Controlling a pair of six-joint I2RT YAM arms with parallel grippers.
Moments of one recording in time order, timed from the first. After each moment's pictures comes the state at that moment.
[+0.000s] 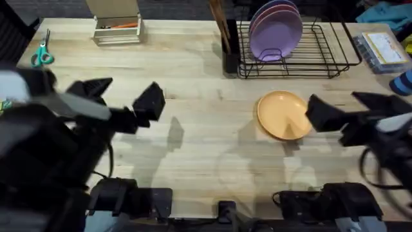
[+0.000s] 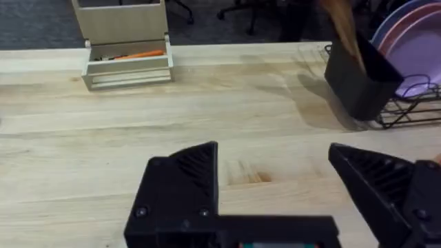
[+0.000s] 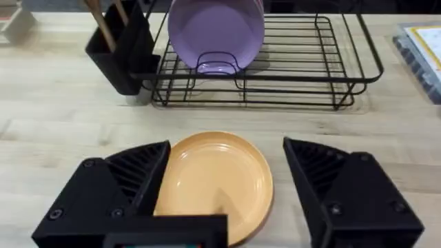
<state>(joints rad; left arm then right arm) -0.01 0.22 0.44 -0.49 0.10 -0.02 0.01 0.19 0.49 -0.64 -0.07 0.02</state>
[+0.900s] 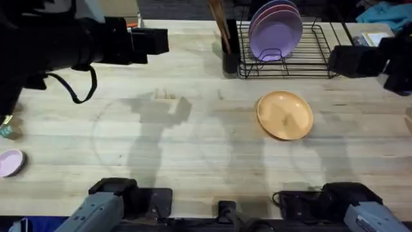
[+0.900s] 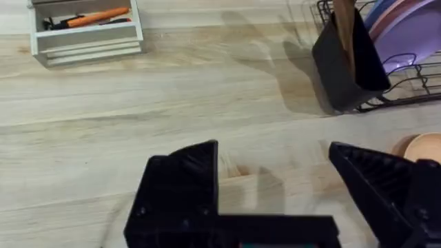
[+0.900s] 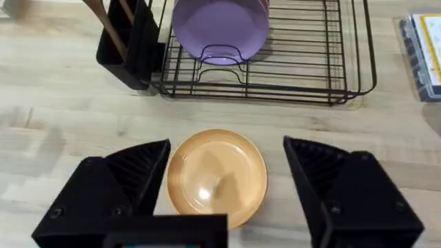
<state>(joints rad) -0.01 0.98 1.09 -0.76 0.19 -0.02 0.01 0.81 1.14 -0.95 -0.08 -0.01</state>
